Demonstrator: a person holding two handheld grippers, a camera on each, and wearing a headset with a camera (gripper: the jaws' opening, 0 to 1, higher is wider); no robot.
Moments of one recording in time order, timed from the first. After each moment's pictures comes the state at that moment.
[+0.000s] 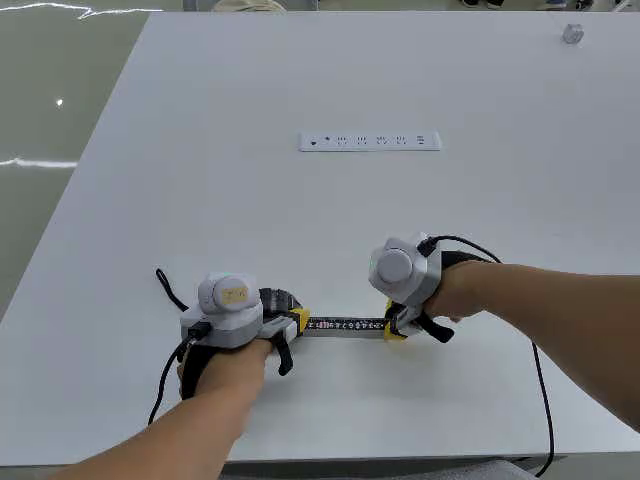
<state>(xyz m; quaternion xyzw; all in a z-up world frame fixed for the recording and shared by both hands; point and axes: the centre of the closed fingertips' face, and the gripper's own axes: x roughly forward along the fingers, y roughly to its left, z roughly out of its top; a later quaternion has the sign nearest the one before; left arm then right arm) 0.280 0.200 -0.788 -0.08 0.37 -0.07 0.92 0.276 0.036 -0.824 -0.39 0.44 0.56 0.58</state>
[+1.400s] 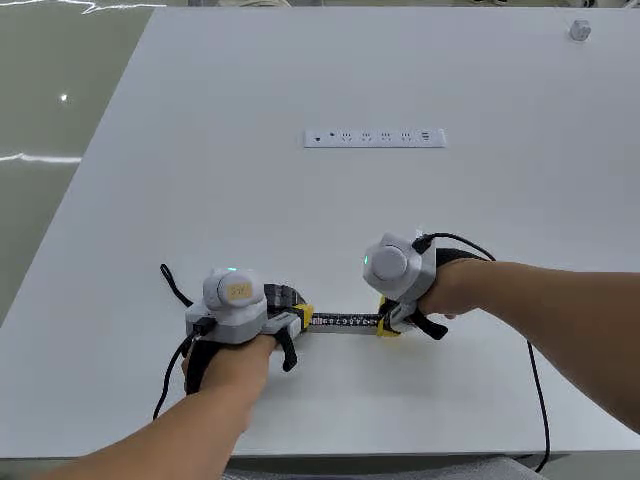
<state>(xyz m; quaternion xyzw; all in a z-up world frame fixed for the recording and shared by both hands) 0.281 0.200 -0.788 -0.08 0.37 -0.07 0.92 0.274 0.052 -0.824 -0.39 0.43 0.57 0.58</state>
